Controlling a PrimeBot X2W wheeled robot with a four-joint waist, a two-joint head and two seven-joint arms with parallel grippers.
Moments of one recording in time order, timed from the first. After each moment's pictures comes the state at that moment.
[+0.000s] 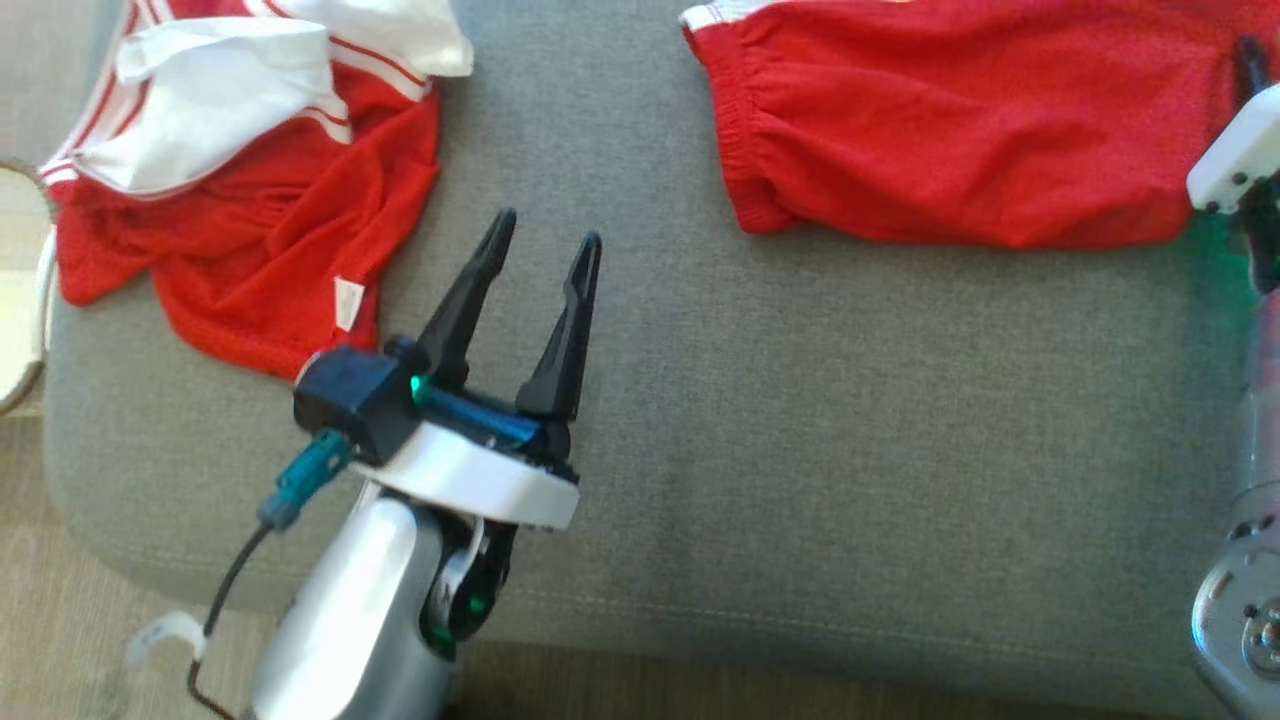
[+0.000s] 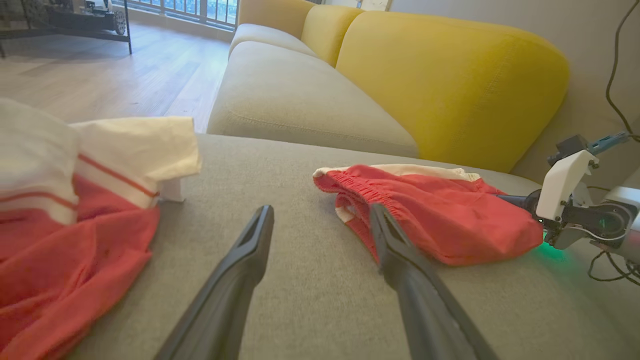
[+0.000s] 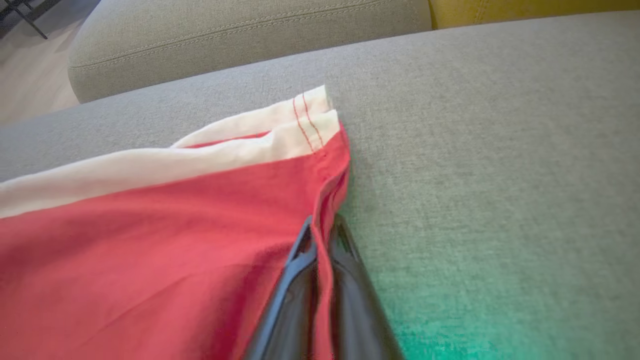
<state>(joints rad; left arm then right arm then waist) -0.32 0.09 -0.46 0.06 -0.37 -0.03 -0.26 -0.96 -0.15 -0.55 0.86 -0.14 0.13 0.14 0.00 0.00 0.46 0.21</state>
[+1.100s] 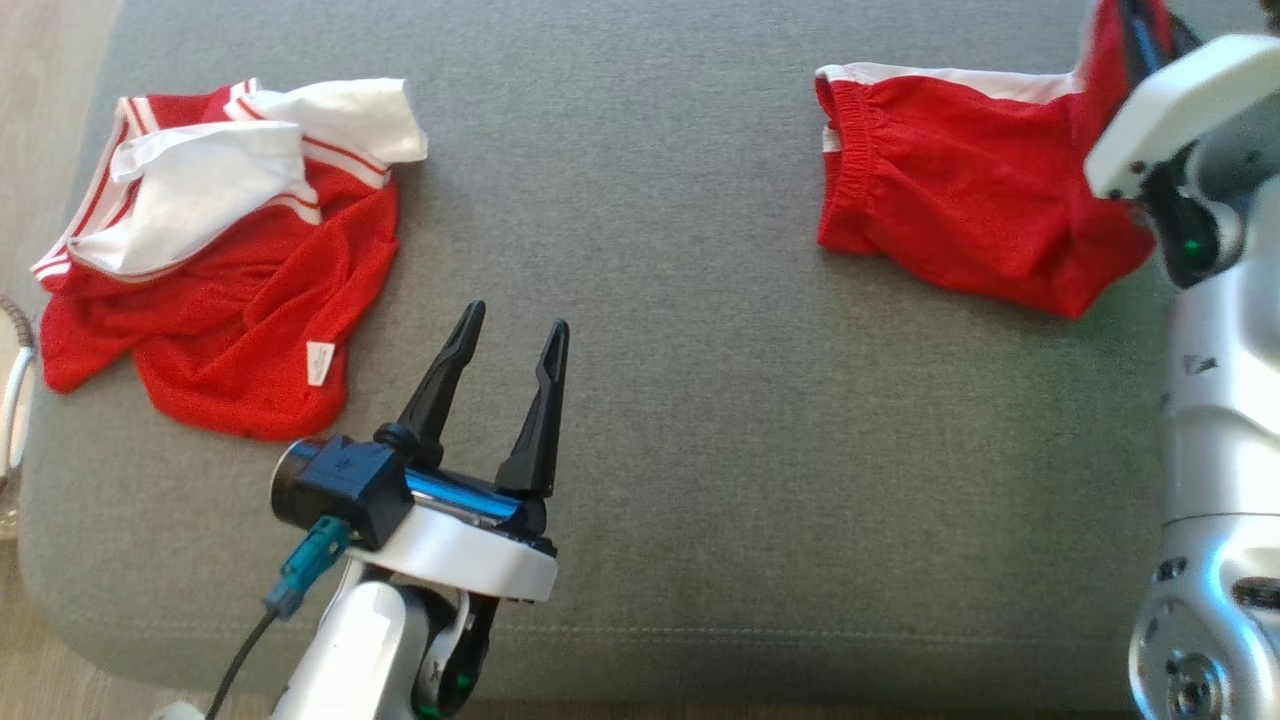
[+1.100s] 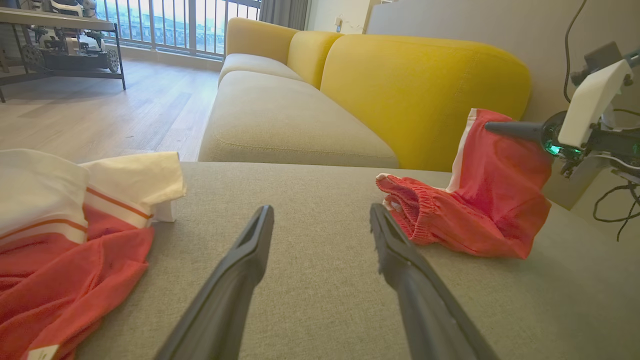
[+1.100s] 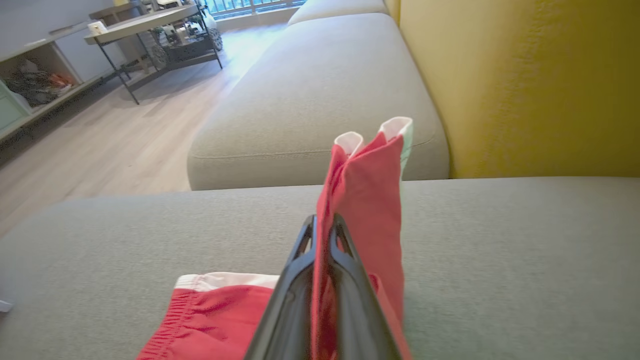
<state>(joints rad) -0.14 0.06 -0.38 0.02 -0.25 -0.04 -0.26 -0.88 -0.08 -0.30 0.64 0.02 0.13 0.19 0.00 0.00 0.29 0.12</state>
